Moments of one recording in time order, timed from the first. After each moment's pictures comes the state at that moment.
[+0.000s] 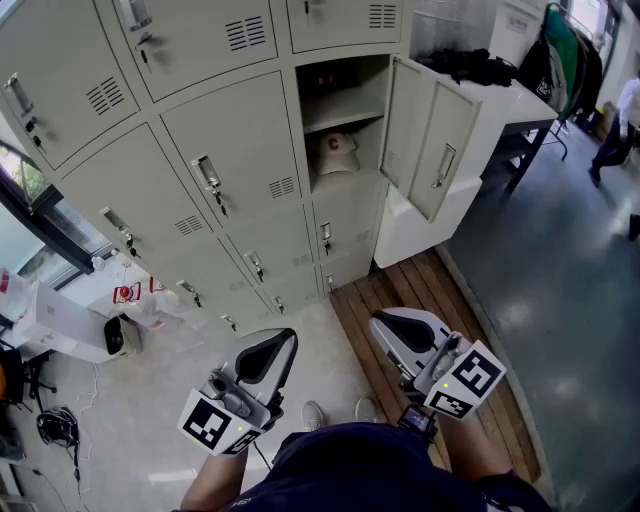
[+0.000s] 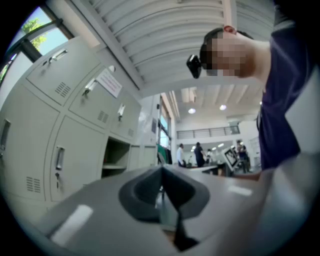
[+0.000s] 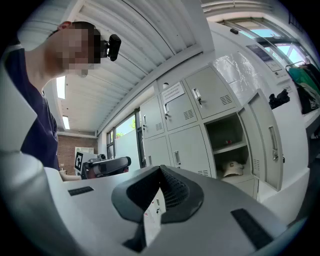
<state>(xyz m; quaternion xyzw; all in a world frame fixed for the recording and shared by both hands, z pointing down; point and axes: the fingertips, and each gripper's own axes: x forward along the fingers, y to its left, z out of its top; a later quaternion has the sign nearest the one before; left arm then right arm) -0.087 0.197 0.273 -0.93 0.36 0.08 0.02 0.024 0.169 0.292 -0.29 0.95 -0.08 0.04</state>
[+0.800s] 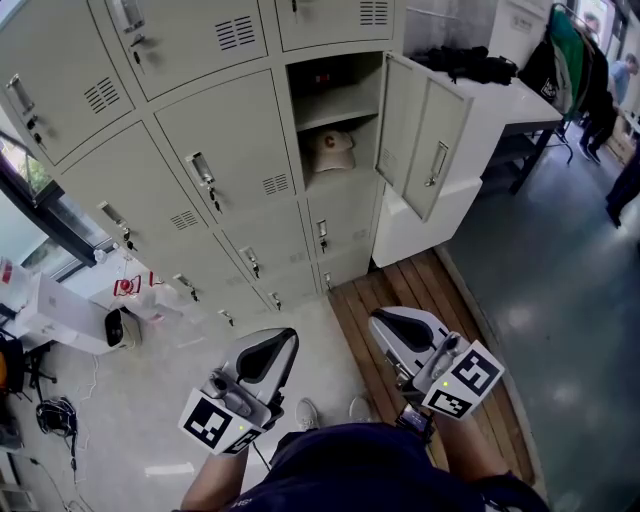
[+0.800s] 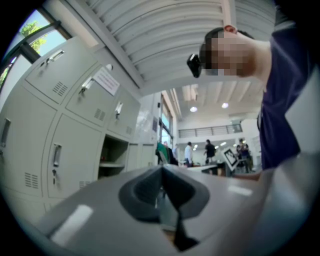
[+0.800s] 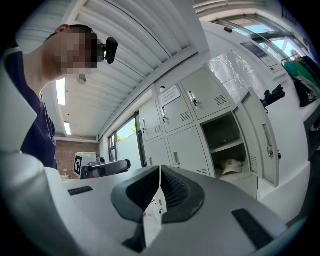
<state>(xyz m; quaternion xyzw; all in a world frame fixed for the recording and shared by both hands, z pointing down) -0.051 0.202 0.277 -0.92 0.38 0.07 0.01 0.058 0.170 0.296 -0.28 0.95 -0.10 0.06</state>
